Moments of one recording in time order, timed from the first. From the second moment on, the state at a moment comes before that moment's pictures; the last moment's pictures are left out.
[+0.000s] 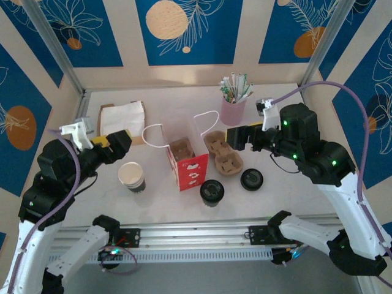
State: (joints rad) left arm -0.37 0.65 1.22 -0.85 0.04 -0.59; right arm 0.57 0.97 1.52 -1.04 -0.13 0.40
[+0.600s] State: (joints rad) left arm -0.37 0.63 1.06 -1.01 0.03 -0.59; right arm 0.30 1.02 1.30 -1.16 -0.25 0.49
